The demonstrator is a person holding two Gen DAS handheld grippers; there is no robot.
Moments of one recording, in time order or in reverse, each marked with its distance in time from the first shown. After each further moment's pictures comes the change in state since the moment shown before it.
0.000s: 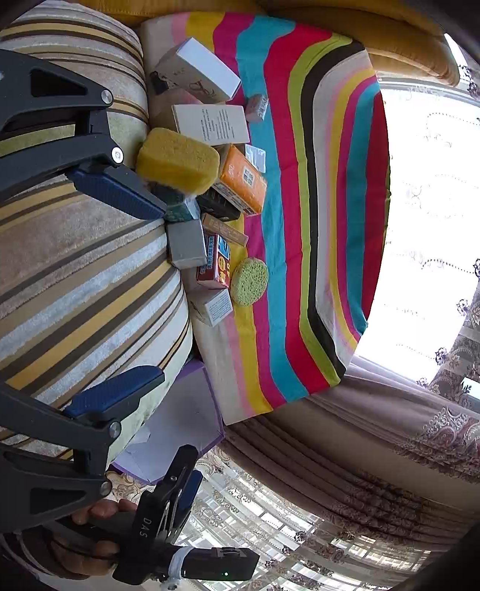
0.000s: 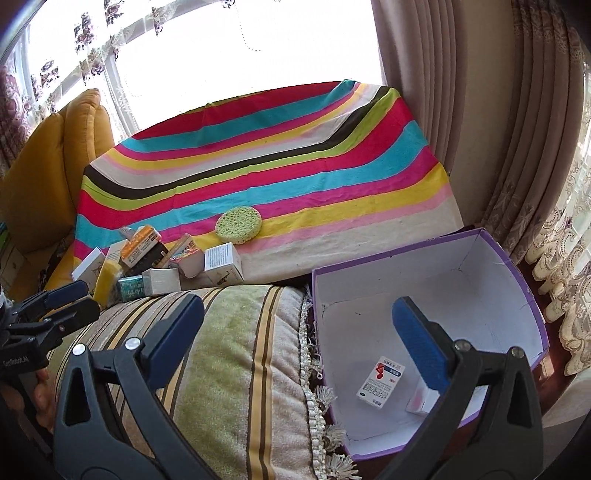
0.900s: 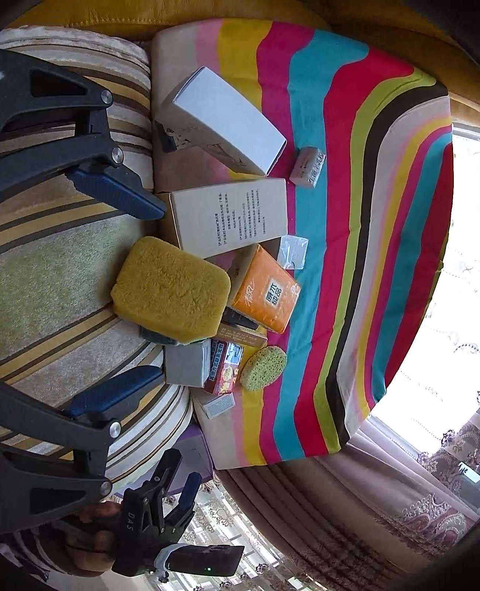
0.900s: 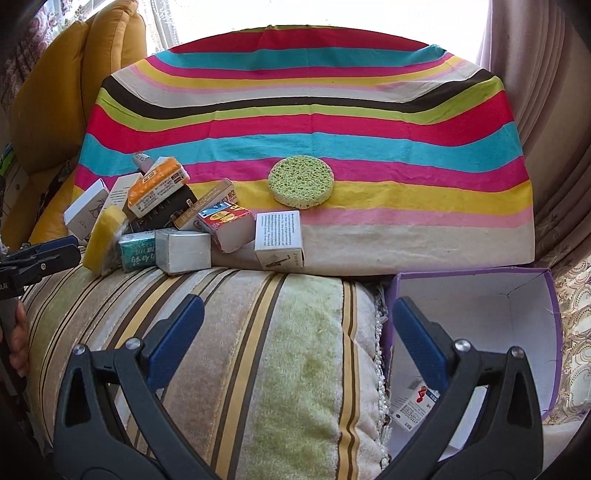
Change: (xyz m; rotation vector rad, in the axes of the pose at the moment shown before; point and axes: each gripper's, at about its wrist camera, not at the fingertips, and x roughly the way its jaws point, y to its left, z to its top) left arm 0.040 0.111 0.019 -0.165 0.171 0.016; right arm 0.092 0.077 0.020 -0.225 0.242 0.051
